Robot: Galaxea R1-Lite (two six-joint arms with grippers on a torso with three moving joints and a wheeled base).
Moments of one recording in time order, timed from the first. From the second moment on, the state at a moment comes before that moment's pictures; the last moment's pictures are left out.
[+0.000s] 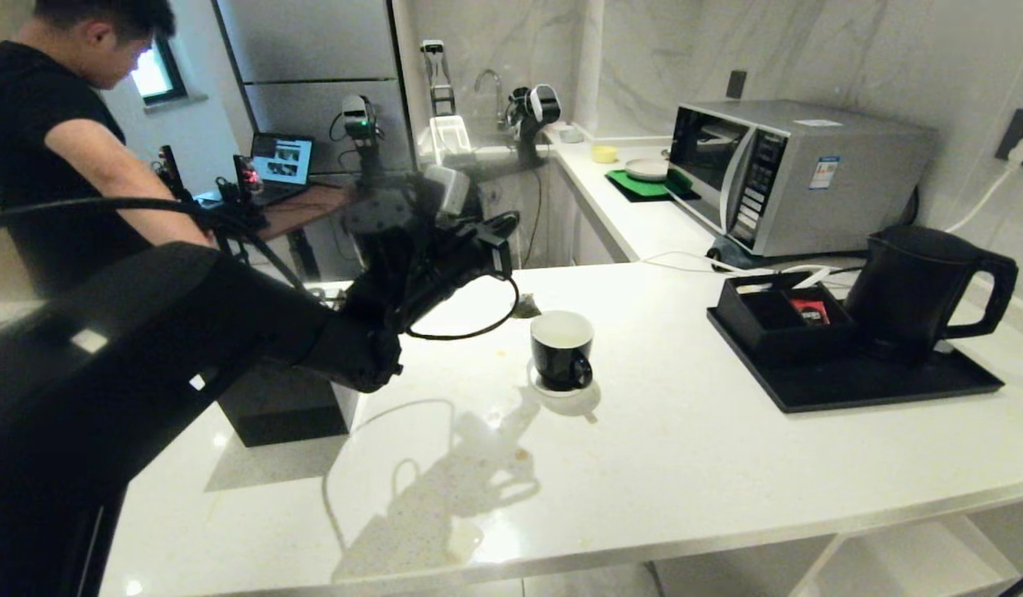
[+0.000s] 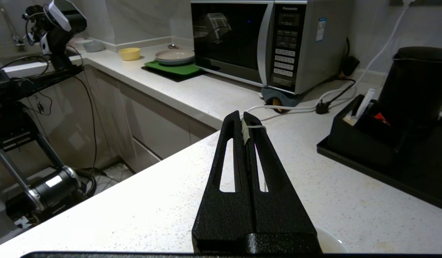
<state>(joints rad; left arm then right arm) -0.43 2.25 -1.36 -1.13 -0.24 -0.06 0.00 0.00 0.00 0.00 -0.04 0.03</state>
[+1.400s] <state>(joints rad) -0.33 2.10 -1.25 -1.11 -0.24 -0.05 0.00 0.00 0.00 0.00 -0.04 0.03</state>
